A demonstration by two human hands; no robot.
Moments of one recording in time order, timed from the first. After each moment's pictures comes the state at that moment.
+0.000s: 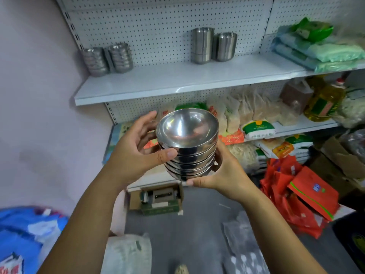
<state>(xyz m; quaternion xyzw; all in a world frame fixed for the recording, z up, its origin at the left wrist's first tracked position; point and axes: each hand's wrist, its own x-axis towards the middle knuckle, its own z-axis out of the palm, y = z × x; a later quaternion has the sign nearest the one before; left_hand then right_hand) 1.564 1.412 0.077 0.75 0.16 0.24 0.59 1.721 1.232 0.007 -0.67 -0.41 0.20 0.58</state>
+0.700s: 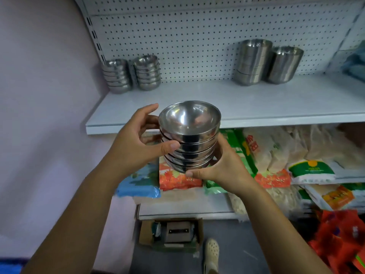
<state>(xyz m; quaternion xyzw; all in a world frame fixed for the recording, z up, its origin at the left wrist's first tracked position) 1.700 1.673 0.087 0.80 0.22 0.30 0.48 1.876 1.511 0.019 -0.65 -0.43 0.23 0.58</state>
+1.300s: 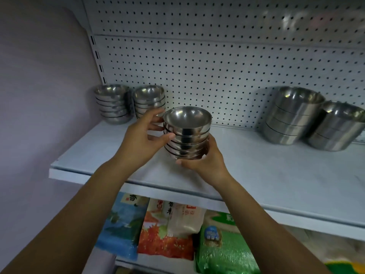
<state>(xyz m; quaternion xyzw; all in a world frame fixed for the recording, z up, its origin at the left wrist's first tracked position) 1.911 1.864 0.074 0.80 0.29 0.40 0.35 2.097 1.763 0.005 -0.66 -0.45 0.24 0.56</state>
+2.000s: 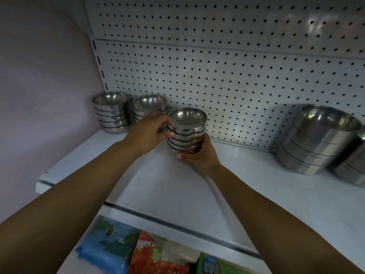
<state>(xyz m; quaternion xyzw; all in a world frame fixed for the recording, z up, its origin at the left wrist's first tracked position) 1.976 1.984 0.065 0.90 0.31 0.27 0.15 2.174 1.887 -0.014 -0.68 -0.45 0.28 0.51</state>
